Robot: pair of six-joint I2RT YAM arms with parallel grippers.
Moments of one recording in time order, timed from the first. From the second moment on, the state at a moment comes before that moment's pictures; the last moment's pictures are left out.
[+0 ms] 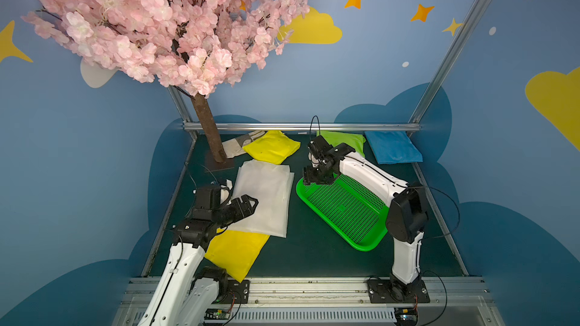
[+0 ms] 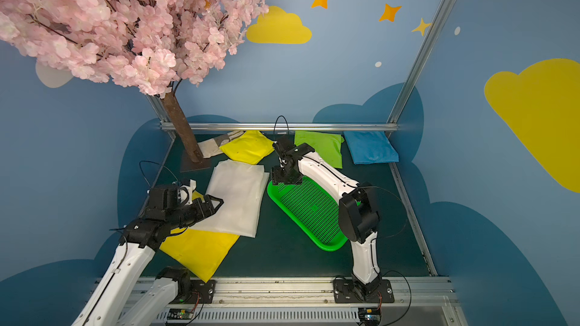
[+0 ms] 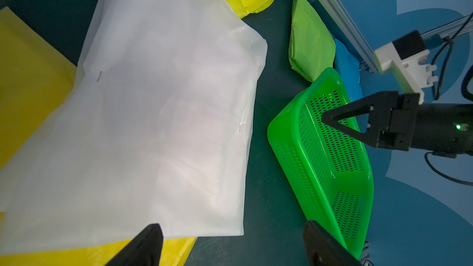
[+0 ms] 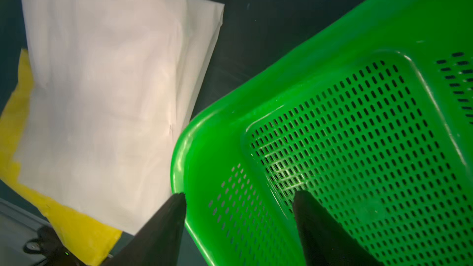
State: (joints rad) left arm -0.09 0.77 0.73 -0.74 0.39 -0.58; right arm 0.69 2.02 1.83 -1.02 -0.10 0.55
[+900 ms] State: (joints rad) left arm -0.07 0.76 0.73 -0.74 0.39 -0.58; right arm 0.74 2.00 1.69 -1.01 -0.15 0.61
